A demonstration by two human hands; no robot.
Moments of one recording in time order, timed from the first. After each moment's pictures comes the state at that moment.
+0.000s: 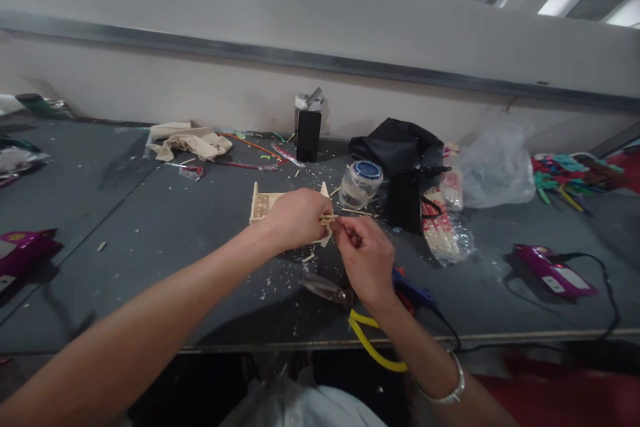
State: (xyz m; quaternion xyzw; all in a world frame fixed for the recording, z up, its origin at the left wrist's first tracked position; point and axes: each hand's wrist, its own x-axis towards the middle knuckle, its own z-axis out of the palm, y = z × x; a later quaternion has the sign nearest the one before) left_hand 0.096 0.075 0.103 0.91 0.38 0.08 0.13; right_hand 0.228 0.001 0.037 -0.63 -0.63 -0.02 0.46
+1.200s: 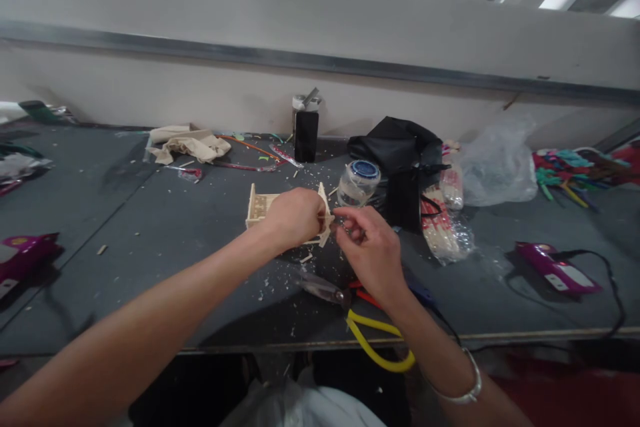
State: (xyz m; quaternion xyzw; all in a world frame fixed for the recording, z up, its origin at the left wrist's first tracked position) left_hand 0.104 0.072 0.107 0.88 0.45 0.05 0.13; right_hand 0.241 0.002 0.052 -0.60 -0.67 0.03 0.44
